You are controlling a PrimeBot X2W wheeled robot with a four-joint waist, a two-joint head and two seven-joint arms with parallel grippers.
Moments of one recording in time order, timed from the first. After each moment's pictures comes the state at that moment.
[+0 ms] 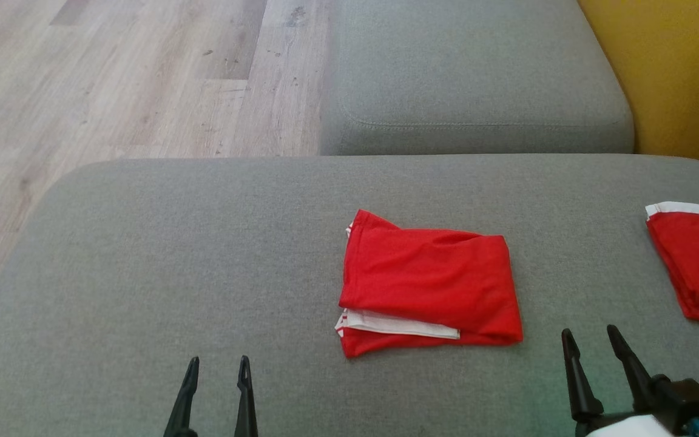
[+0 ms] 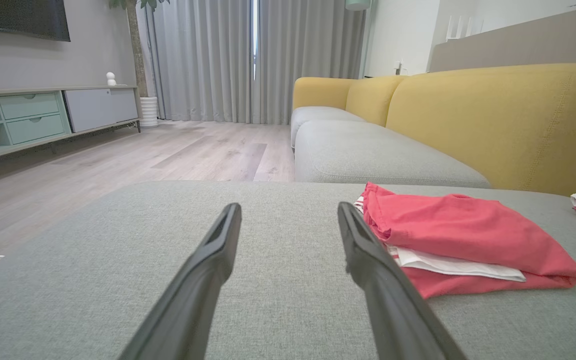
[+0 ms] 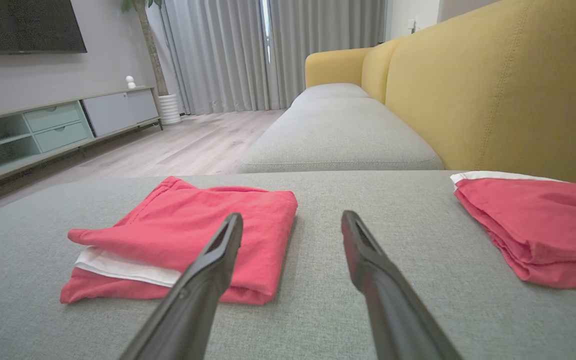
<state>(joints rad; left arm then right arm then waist) 0.24 0.06 -0.29 0.10 -0.15 0.16 -0.25 0.18 -0.12 0.06 0.24 0.17 0.12 -0.25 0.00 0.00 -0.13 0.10</state>
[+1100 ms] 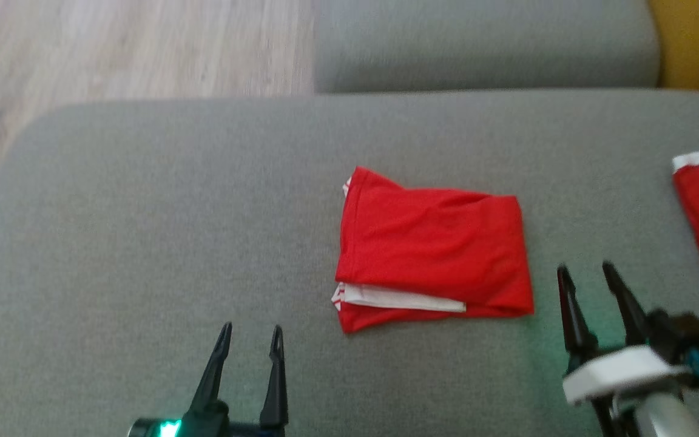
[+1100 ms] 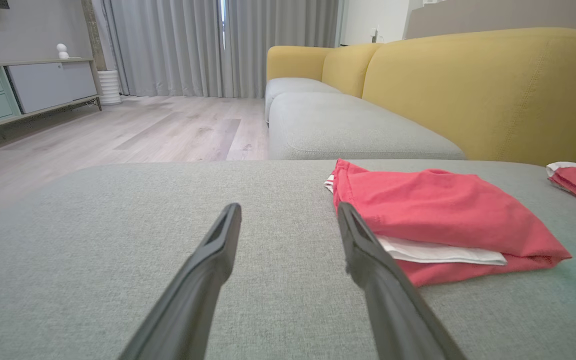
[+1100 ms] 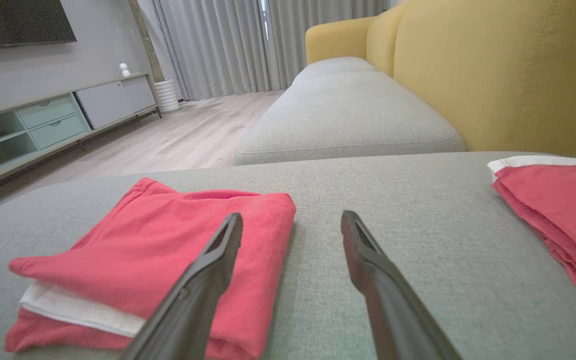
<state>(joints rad) 0.16 0.06 -0.37 0.09 -0.15 0.17 -0.25 0.01 -0.14 0.09 0.32 0.23 0.12 -0.25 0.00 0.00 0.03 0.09</state>
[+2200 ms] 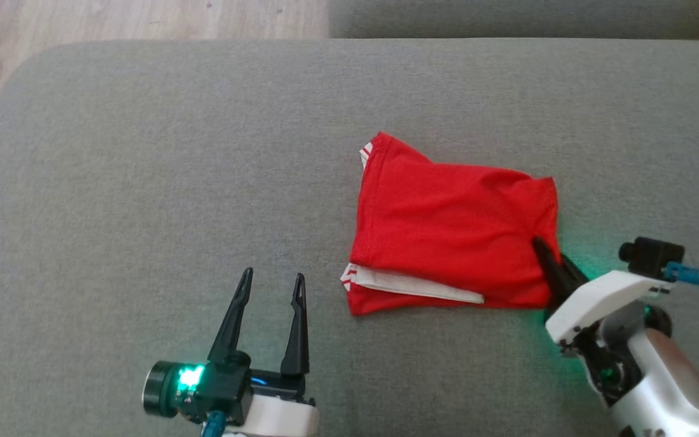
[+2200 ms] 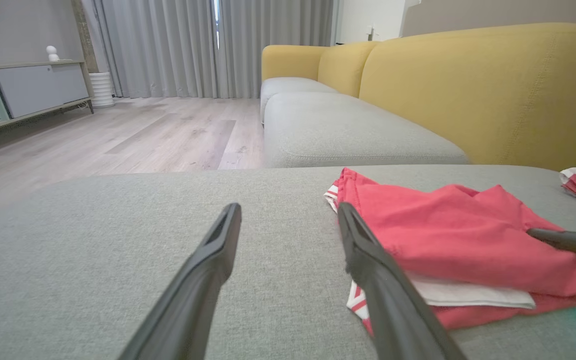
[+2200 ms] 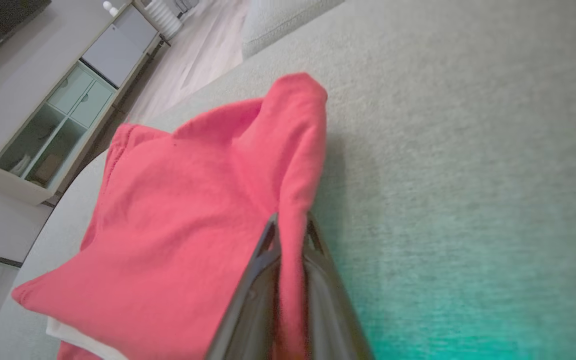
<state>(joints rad) -0.02 0.06 -0.46 0.11 -0.16 0.22 -0.25 -0.27 -0.21 0.29 0.54 0.77 0.12 0.08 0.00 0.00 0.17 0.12</state>
